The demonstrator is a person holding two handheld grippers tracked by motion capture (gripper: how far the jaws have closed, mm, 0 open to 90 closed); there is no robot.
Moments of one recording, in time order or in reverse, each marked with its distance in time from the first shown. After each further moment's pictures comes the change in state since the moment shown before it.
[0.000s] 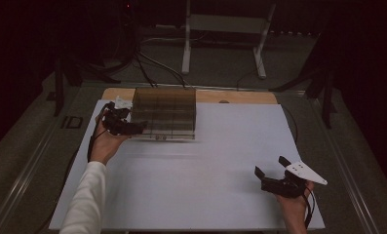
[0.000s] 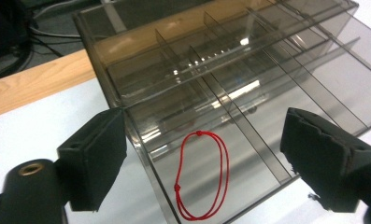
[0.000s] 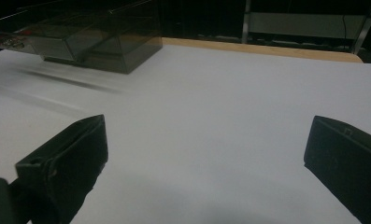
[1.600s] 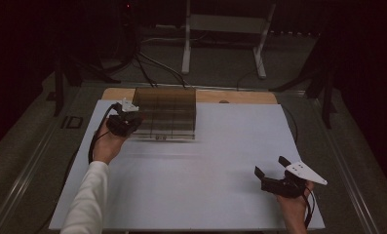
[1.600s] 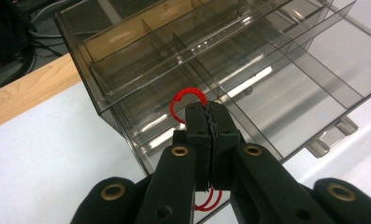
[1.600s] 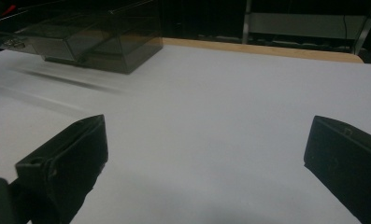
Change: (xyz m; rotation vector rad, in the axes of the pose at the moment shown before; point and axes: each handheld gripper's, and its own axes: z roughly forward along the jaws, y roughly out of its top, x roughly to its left) left arm -0.011 0.003 0.004 0.075 0.012 0.117; right arm 0.000 0.000 0.000 -0.002 0.002 0.001
